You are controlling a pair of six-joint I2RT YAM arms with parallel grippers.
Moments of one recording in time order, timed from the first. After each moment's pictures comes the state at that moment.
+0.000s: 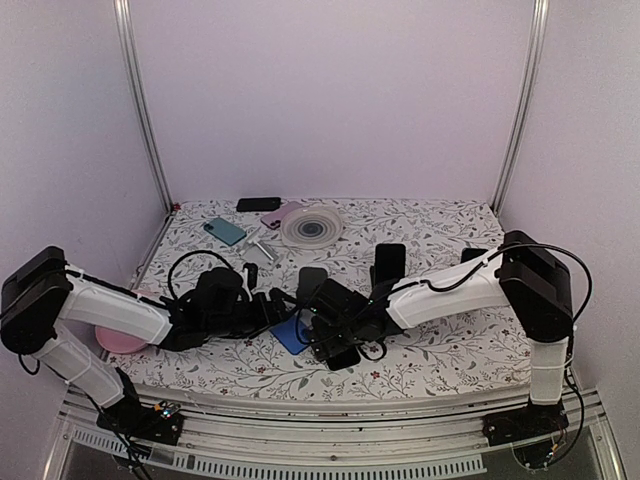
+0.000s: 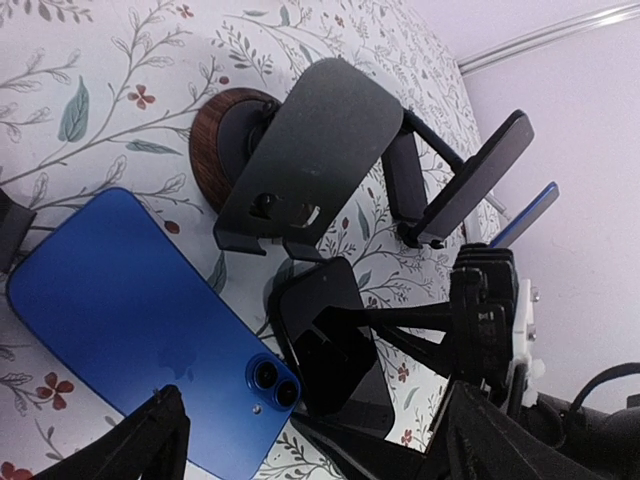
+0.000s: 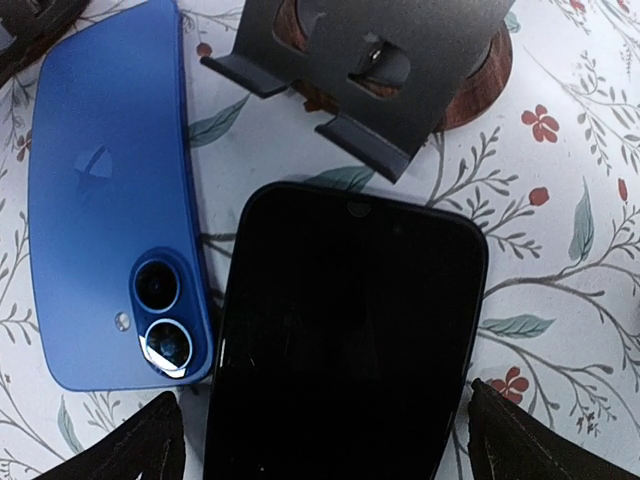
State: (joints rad) left arm -0.87 1.48 0.52 0.44 -0.02 -1.03; right arm 1.13 2.03 1.29 -0.35 0.30 0.53
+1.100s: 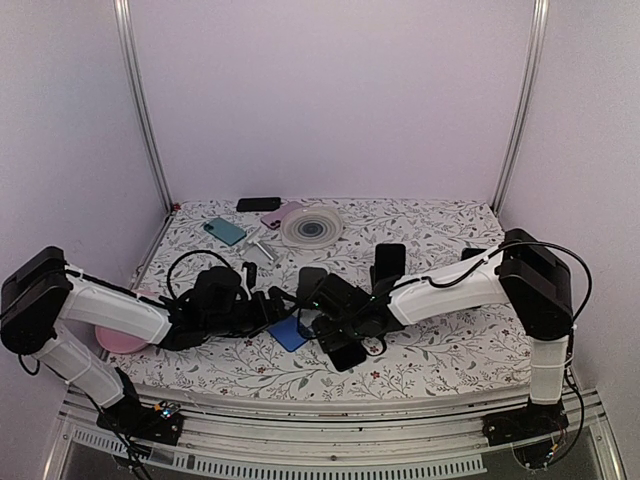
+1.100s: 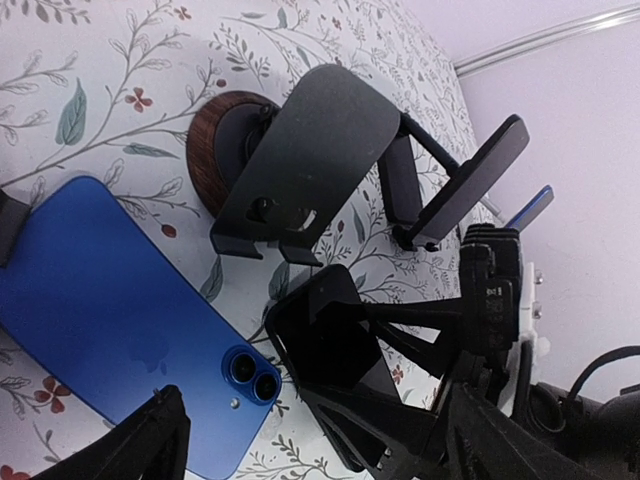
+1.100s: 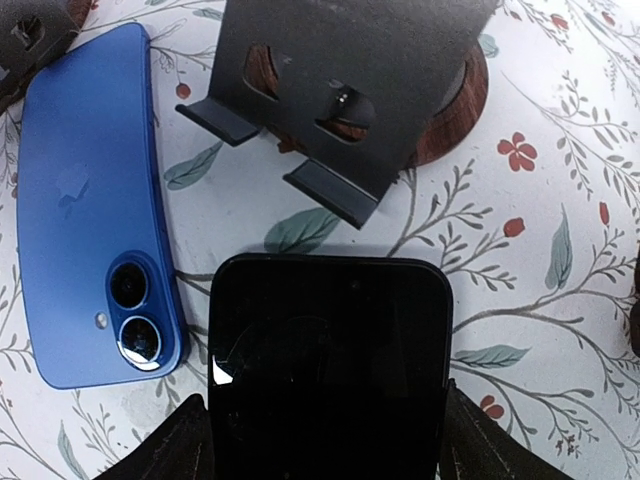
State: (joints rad) left arm -0.85 1.48 0.51 0.45 -0.01 -1.03; right arm 1.10 2.04 1.30 -0.32 0.31 0.51
